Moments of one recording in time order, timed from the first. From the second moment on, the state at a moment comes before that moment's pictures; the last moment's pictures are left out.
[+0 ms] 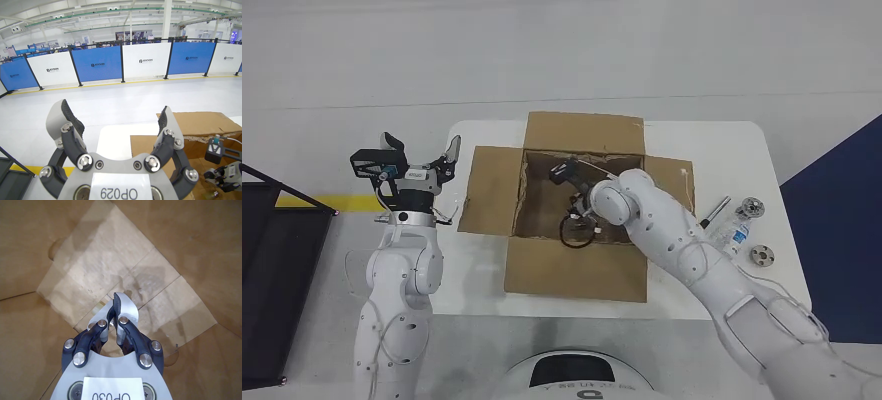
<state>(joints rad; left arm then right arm) 1.60 -1.41 -1.58 -1.92 1.45 0.02 0.05 -0.83 -1.34 0.72 -1.21 -0.87 -0.06 1.00</state>
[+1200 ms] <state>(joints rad) 1.60 -1.41 -1.58 -1.92 1.45 0.02 0.05 -0.87 -1.32 0.74 -1.32 -0.94 -0.19 1.08</state>
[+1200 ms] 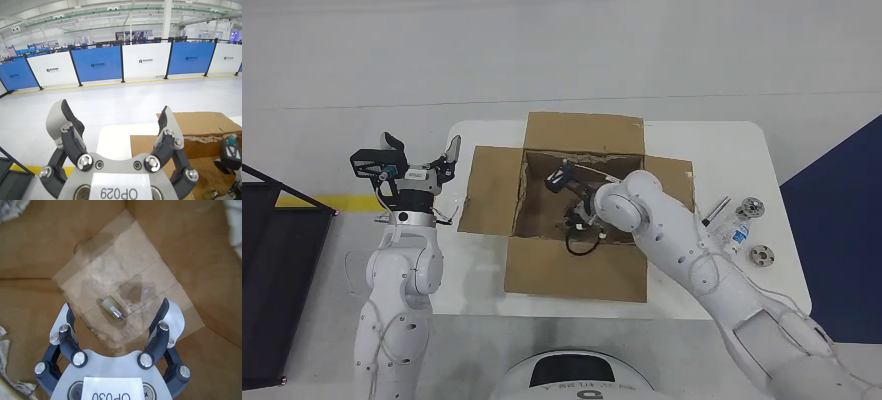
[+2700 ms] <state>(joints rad) 1.60 -1.41 -1.58 -1.92 1.45 0.02 0.05 -0.96 -1.38 0.65 -1.31 -1.31 0.02 0.99</state>
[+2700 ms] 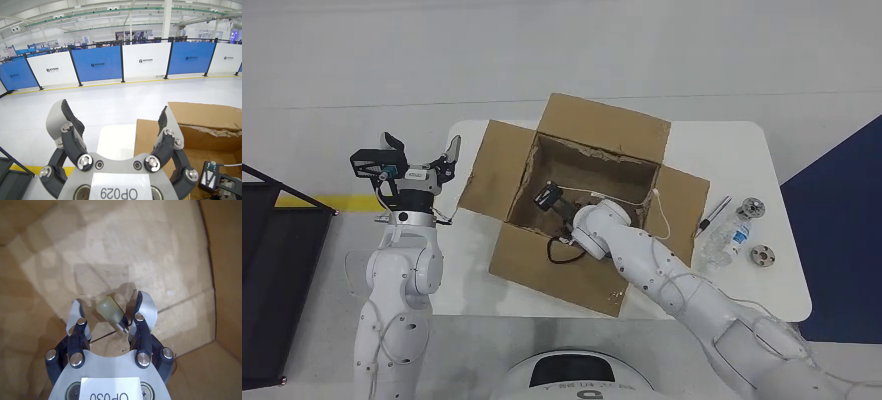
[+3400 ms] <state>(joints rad) 1.60 -1.41 -1.58 -1.92 1.45 0.02 0.05 -1.09 -1.35 0.74 -1.63 -1.46 -0.01 1.08</state>
